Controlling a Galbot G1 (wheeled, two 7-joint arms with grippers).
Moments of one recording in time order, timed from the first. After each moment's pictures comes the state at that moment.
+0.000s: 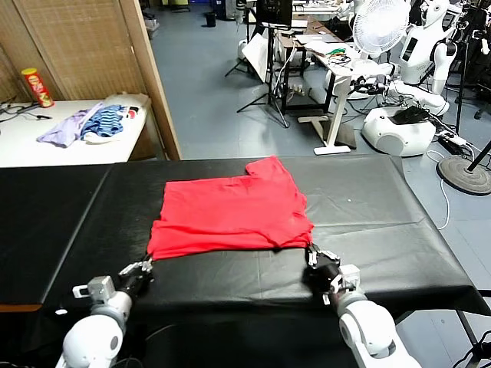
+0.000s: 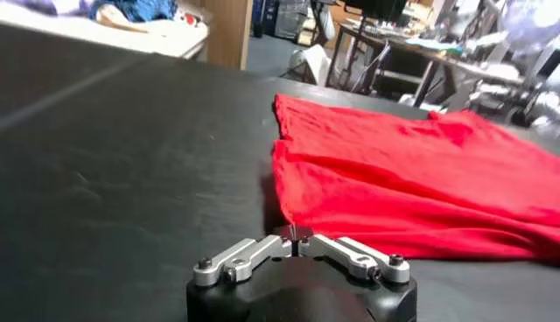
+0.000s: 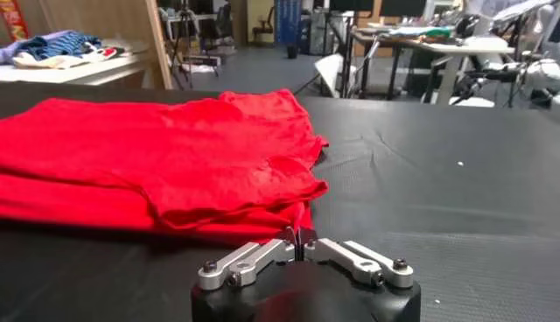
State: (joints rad) left arm 1.46 -1.18 -0.62 -1.95 -0.48 0.42 -0.11; right arm -1.33 1.17 0.41 1.97 0.35 -0.49 0.03
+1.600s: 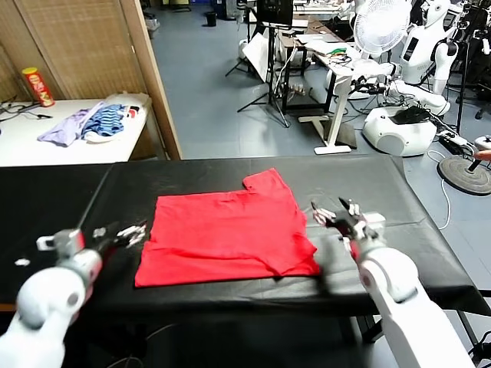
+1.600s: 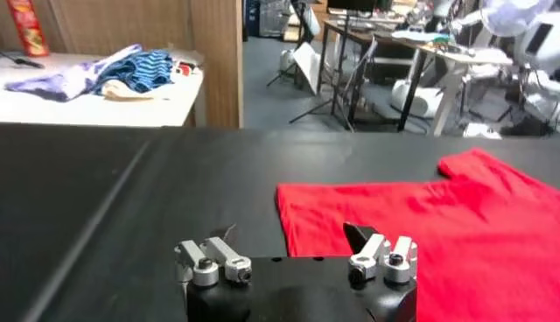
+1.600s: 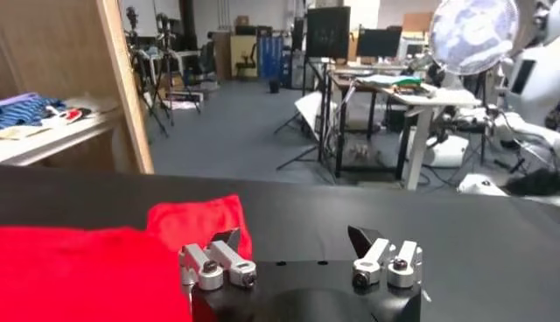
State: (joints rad) left arm 1.05 -1.01 -0.57 -1.82 -0.79 0.72 -0.17; right arm -0.68 1.18 0.19 1.52 0.45 -0.54 0.09
